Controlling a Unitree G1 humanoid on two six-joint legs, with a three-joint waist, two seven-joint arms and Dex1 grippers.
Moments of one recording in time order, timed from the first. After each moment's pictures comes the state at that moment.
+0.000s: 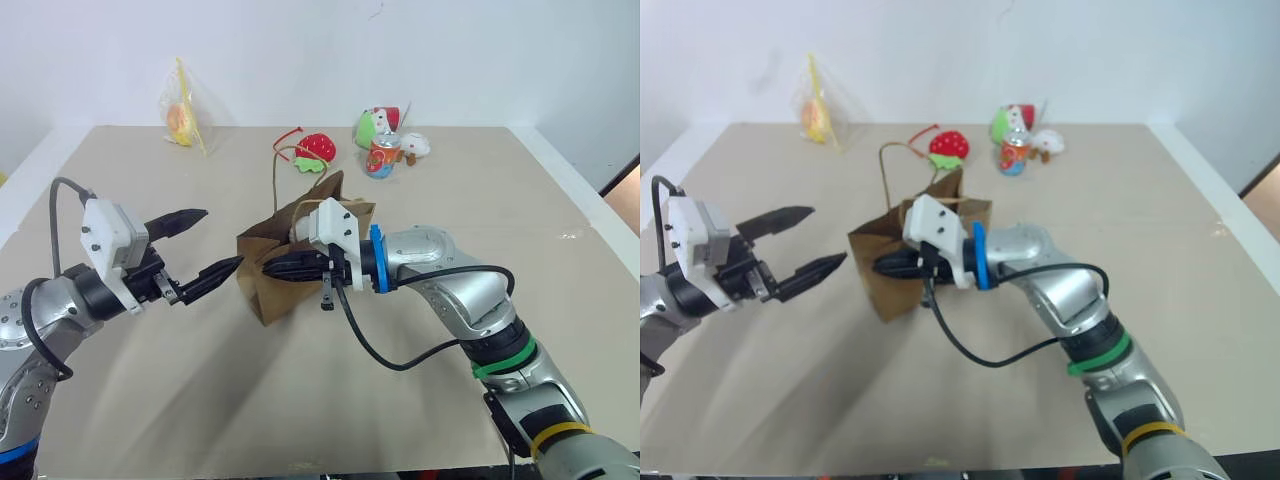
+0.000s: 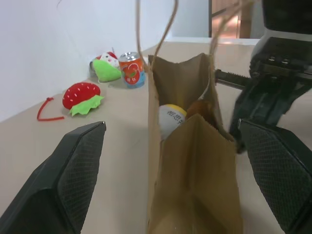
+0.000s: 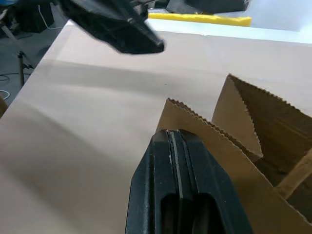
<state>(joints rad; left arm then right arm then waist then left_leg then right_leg) -0.09 0.73 0.37 -0.61 -0.72 0.51 -0.73 -0.77 -0.41 0.38 -0.20 0.39 0.58 0.92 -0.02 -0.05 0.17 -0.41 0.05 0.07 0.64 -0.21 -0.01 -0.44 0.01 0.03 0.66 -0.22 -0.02</state>
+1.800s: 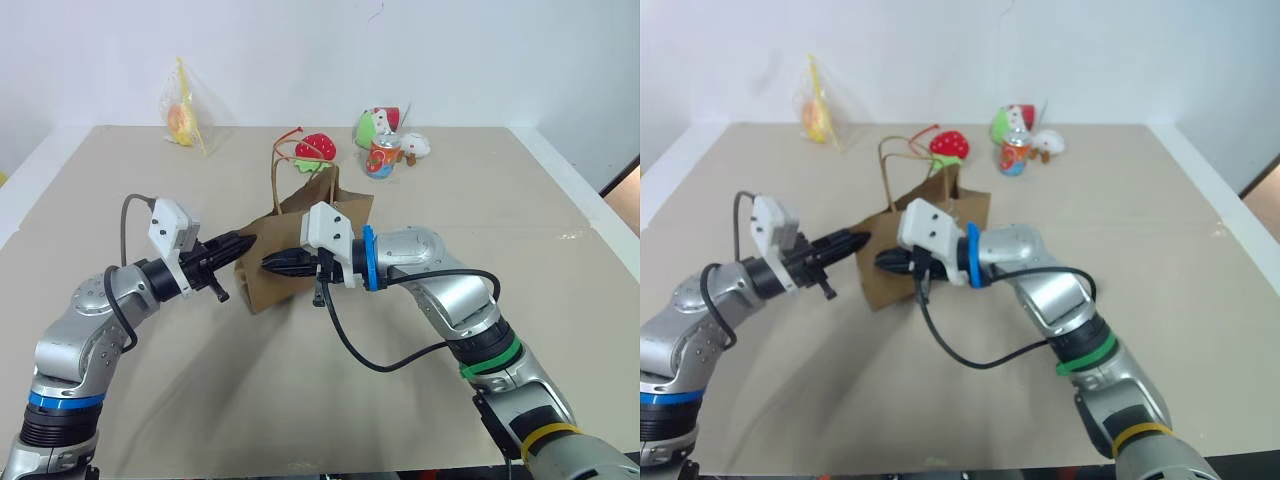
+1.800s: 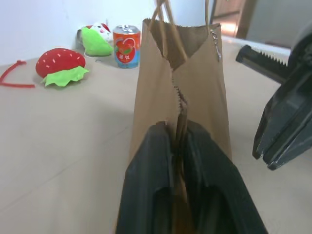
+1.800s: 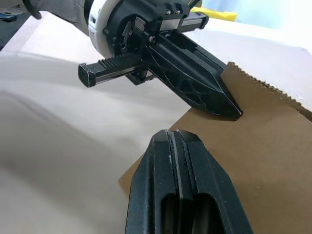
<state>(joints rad) -0.29 0.58 0.12 -0.33 -0.59 0.50 -0.72 -0.75 -0.42 0.37 -0.21 0.30 0.55 0.95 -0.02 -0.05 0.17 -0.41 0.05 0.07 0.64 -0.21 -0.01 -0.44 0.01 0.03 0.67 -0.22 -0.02</state>
